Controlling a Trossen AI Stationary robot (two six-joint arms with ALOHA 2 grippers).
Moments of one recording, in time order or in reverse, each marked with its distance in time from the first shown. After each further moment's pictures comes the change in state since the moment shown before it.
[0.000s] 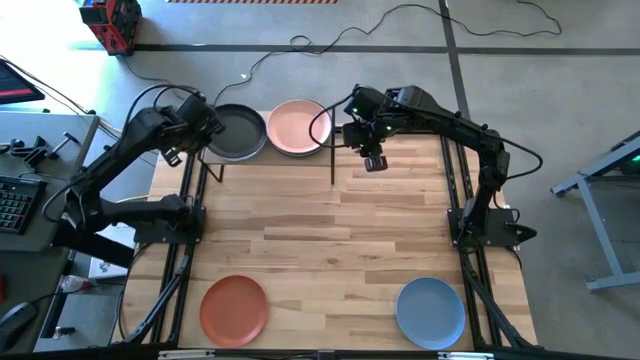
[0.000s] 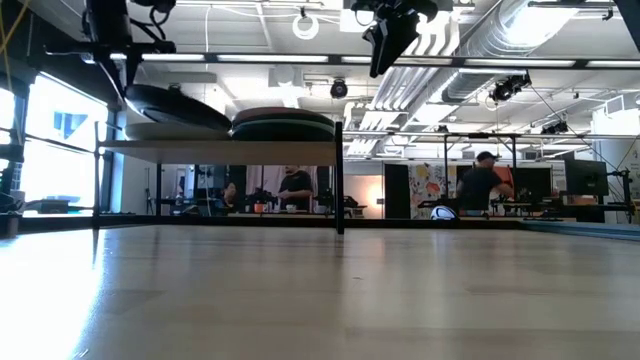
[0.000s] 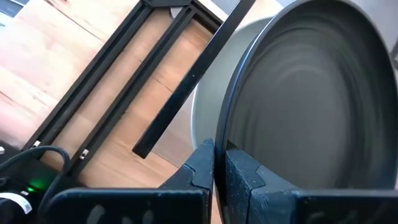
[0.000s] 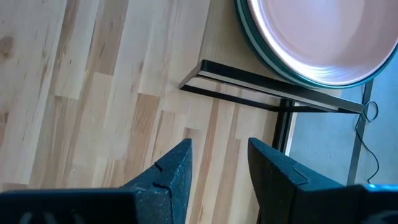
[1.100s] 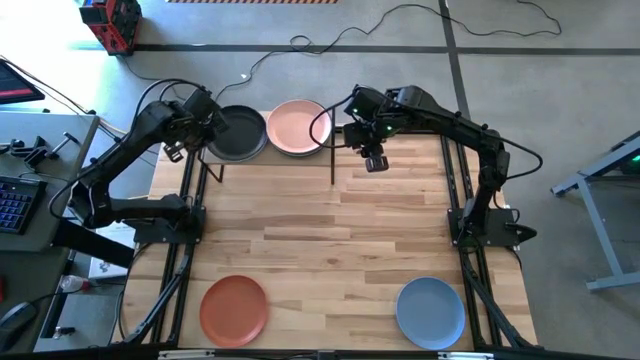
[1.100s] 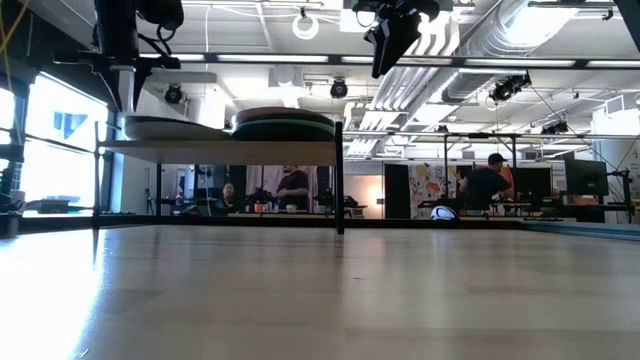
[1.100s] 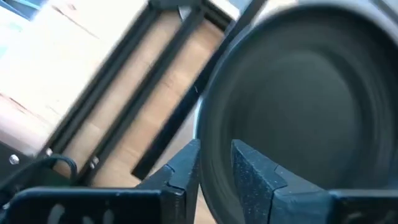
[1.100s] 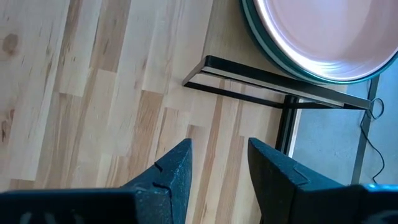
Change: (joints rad) left arm 0.063 0.079 0.000 0.013 0.020 0.083; right arm -0.004 0.000 0.000 -0.017 -0.005 0.008
